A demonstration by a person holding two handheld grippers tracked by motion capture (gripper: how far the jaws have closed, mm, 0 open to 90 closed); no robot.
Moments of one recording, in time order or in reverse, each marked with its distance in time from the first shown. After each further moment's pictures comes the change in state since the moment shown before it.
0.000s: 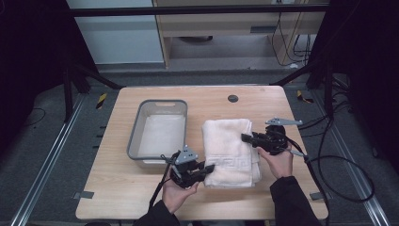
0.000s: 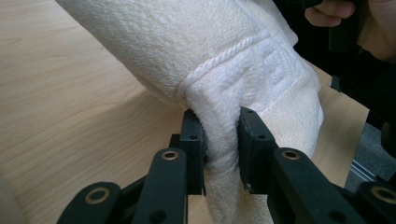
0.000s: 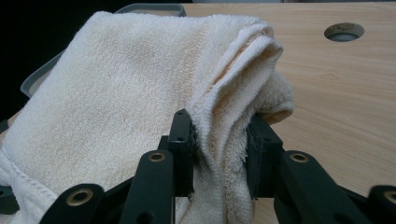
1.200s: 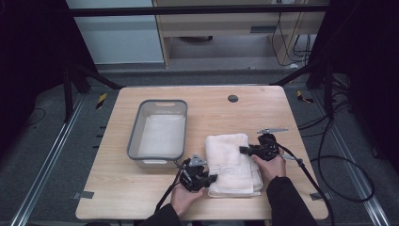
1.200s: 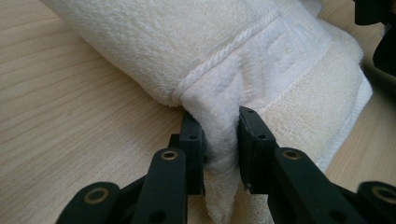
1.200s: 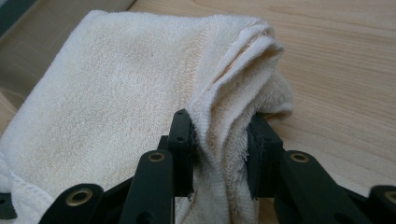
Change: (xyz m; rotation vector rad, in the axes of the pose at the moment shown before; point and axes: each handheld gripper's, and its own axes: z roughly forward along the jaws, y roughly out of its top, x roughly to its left) left arm 0.012 -0.040 0.054 0.176 0.010 -0.068; right arm -0.035 -0.046 0.047 0.190 -0.022 0.084
